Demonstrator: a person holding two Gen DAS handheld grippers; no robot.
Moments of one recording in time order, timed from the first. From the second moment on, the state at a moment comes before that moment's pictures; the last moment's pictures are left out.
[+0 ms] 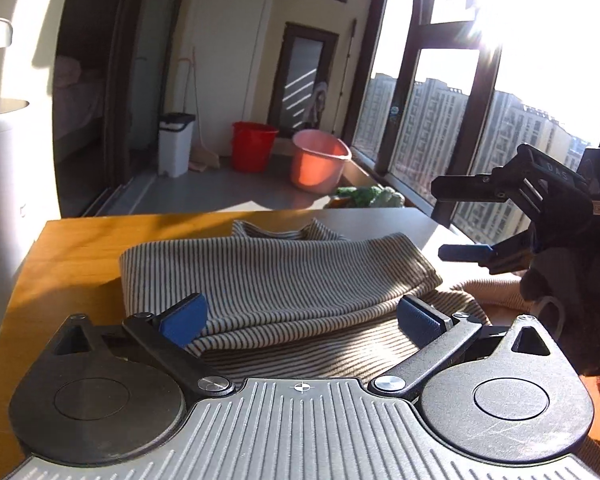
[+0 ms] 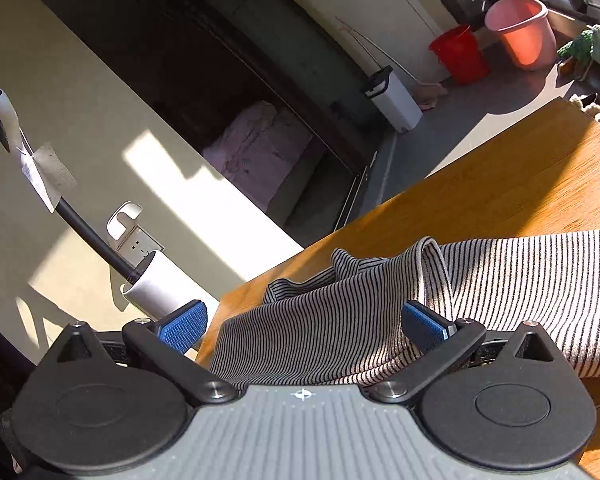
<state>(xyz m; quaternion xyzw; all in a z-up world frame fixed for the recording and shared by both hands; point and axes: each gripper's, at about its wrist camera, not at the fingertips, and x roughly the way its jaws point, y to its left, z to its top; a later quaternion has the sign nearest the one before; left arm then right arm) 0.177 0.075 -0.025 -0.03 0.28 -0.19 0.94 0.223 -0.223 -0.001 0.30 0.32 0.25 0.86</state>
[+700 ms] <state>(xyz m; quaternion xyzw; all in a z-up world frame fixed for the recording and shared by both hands) 0.196 0.088 -0.045 -0.04 0.33 -0.13 0.93 0.232 -0.168 -0.020 0.16 0.32 0.25 0.90</state>
